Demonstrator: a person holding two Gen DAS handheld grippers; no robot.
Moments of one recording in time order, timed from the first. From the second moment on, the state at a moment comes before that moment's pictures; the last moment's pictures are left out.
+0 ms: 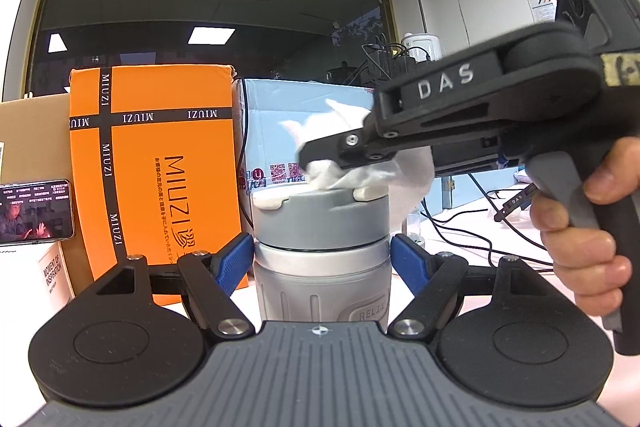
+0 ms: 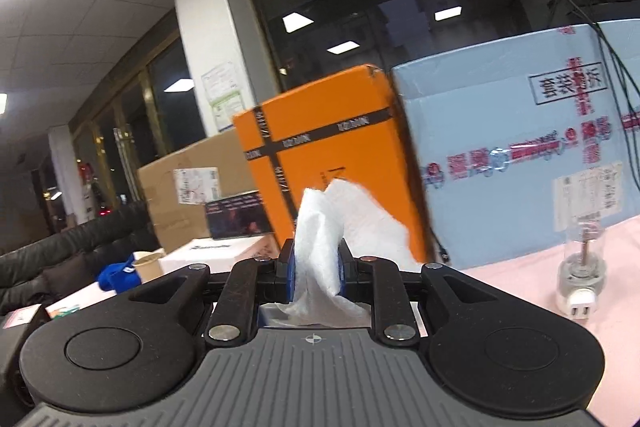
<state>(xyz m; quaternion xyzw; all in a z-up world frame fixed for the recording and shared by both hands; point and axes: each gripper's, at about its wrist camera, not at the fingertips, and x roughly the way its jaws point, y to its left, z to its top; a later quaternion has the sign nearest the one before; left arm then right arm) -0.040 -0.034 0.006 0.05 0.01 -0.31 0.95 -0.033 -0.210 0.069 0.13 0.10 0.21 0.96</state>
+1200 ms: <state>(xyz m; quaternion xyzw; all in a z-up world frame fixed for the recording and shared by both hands) -0.039 -0.033 0.004 0.04 0.02 -0.30 0.95 -0.061 -0.290 0.016 0.27 0.03 0.16 0.95</state>
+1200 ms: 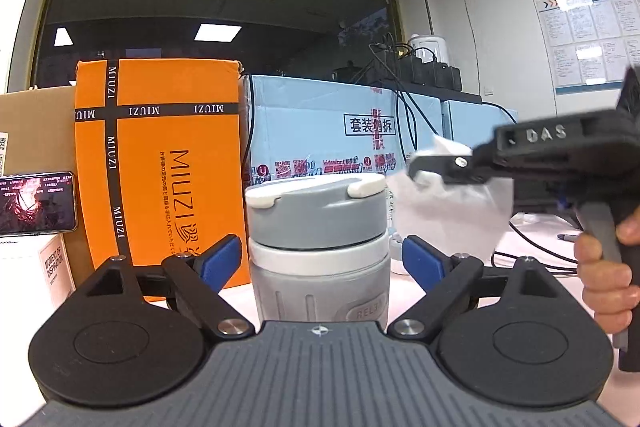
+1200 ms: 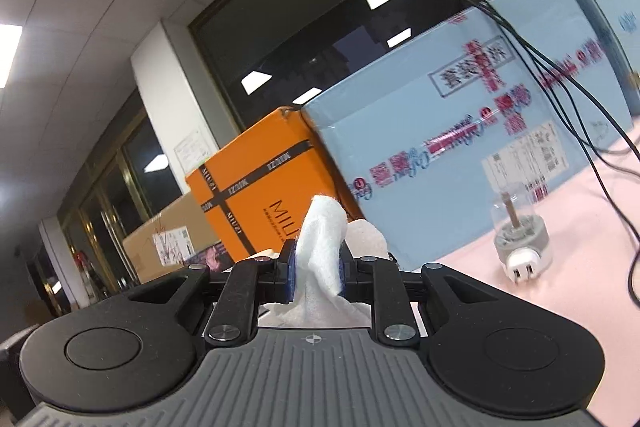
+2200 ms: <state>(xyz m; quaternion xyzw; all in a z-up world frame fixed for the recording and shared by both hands) -0.041 -0.135 0.005 0.05 0.03 -0.01 1.00 -0.078 -0.326 -0.007 0.39 0.02 0.19 0.90</state>
